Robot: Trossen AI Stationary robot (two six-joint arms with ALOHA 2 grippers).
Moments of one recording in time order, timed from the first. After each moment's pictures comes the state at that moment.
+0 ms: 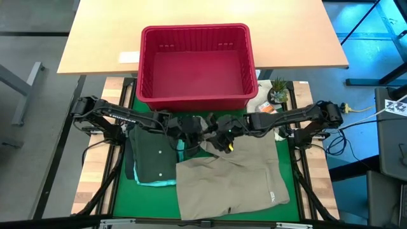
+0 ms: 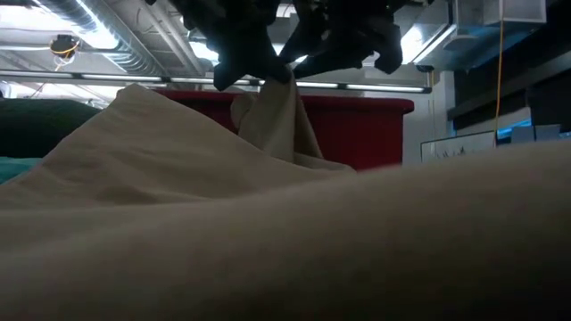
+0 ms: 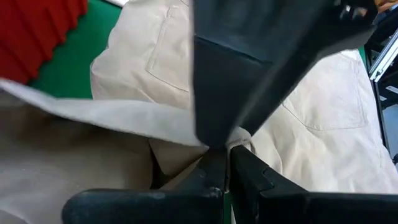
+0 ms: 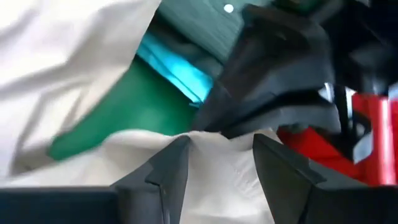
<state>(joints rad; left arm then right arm) -0.07 1.53 1.09 -0.28 -0.09 -0.46 0.07 1.61 1.23 -0.27 0.05 -0.91</state>
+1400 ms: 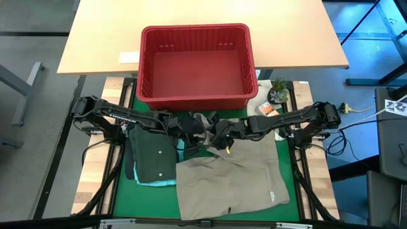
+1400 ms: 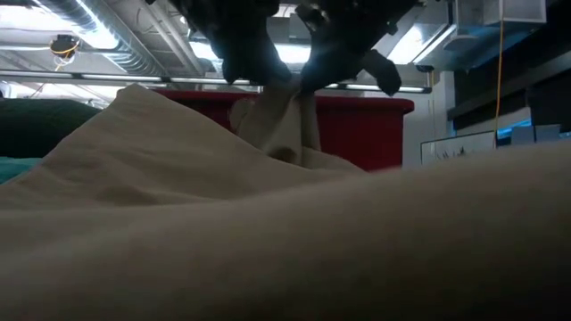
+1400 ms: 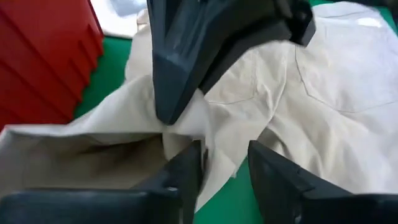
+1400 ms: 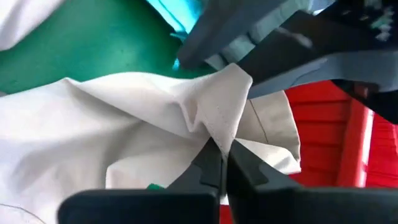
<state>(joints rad) -0.07 1.53 1.09 -0.28 -0.15 -0.22 0.09 1.64 1.23 -0.35 0.34 -0.94</state>
